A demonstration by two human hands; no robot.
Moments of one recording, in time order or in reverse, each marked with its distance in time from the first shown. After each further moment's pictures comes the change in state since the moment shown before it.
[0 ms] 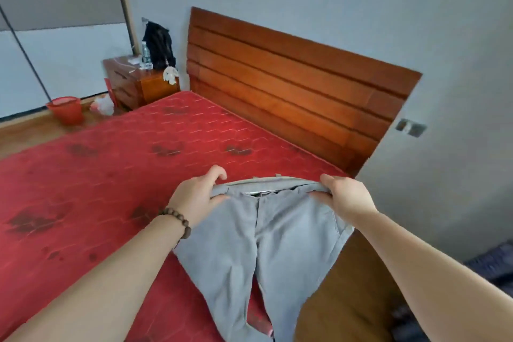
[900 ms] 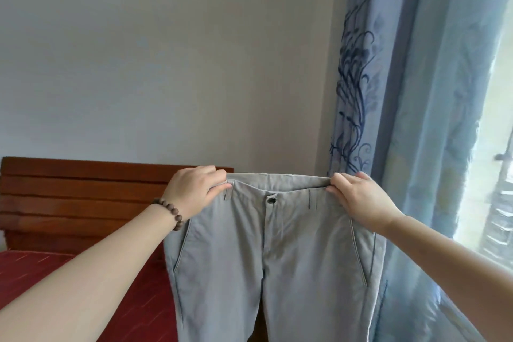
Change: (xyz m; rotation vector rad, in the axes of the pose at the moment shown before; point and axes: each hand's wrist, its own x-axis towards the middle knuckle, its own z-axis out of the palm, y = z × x) left_hand 0.120 0.441 -0.096 0.013 0.525 0.985; right_hand -0.291 0.212 -0.334 -0.443 0.631 0.164
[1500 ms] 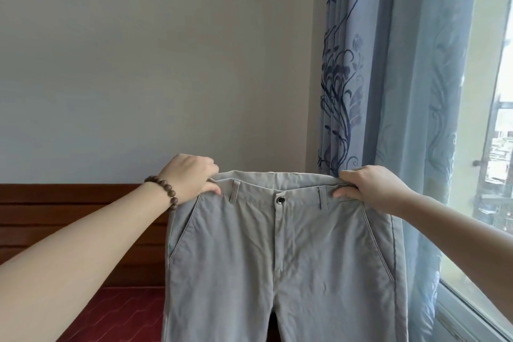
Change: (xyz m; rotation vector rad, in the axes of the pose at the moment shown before) left_hand 0.074 -0.031 -0.012 0.271 -0.279 0.077; right_hand 0.030 0.048 -0.042 -0.096 -0.269 0.121
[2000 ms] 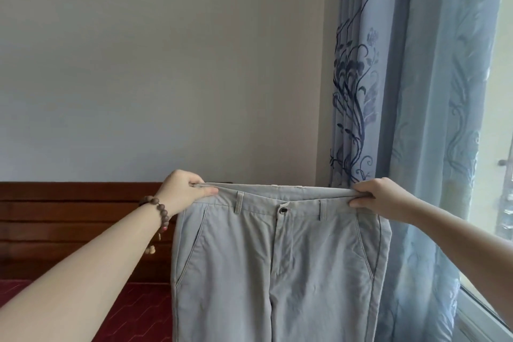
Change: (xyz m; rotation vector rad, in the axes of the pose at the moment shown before) left_hand -0.033 -0.012 0.038 -0.953 -0.057 -0.664; right_hand 0.005 0.020 0.043 0.311 -0.157 0.191
